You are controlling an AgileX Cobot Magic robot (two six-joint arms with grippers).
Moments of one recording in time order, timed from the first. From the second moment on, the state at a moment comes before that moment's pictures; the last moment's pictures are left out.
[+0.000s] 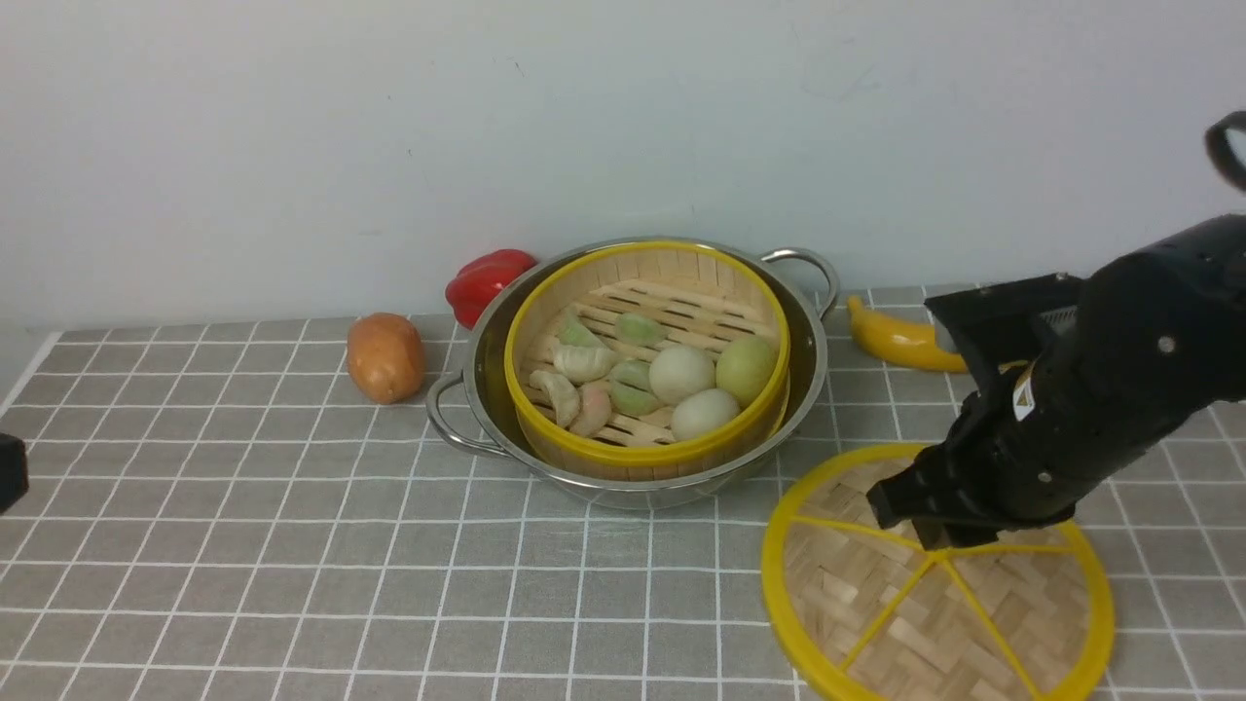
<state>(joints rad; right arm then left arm) 0.46 1.64 -1.06 0.03 0.83 0.29 -0.46 0.45 -0.77 0.17 0.77 -0.01</state>
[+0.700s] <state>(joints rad) 0.46 1.78 -1.07 -0.09 0.76 0.36 -0.46 0.45 -0.76 0.16 0.76 -0.01</state>
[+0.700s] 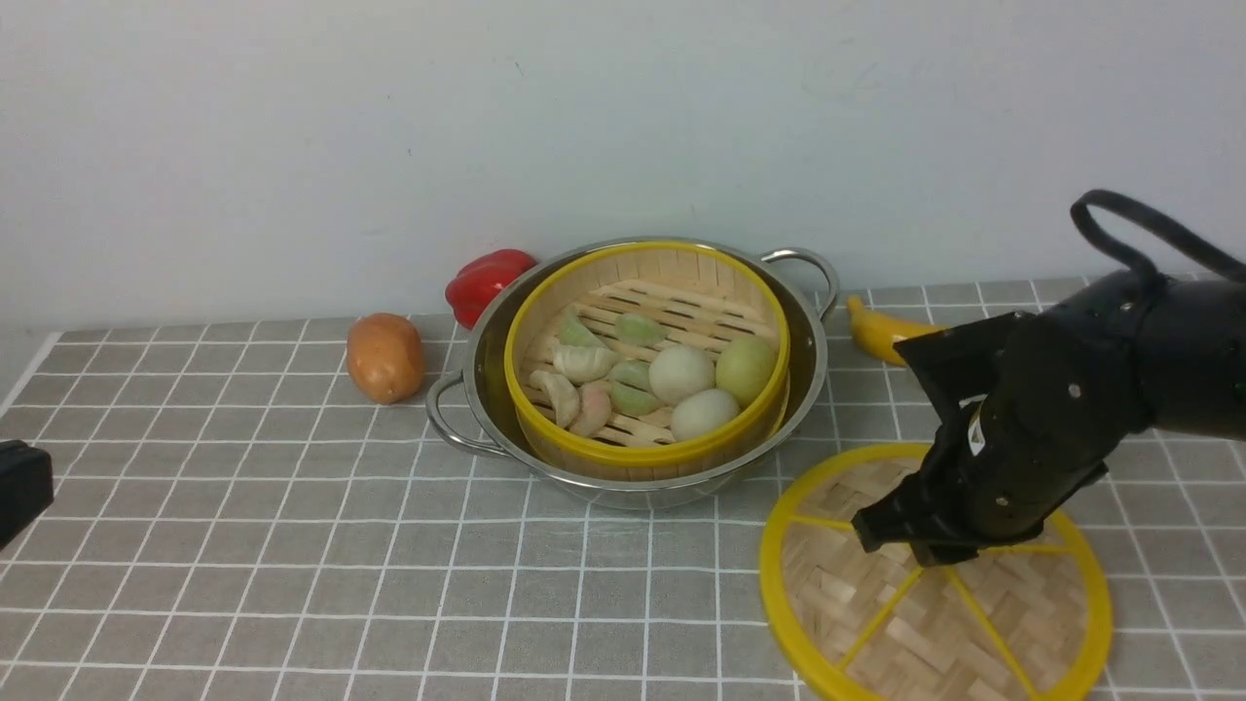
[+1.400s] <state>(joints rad) 0.46 1.69 -1.36 -0.10 1.20 0.31 -0.46 0.45 -0.76 0.16 0.76 -0.01</state>
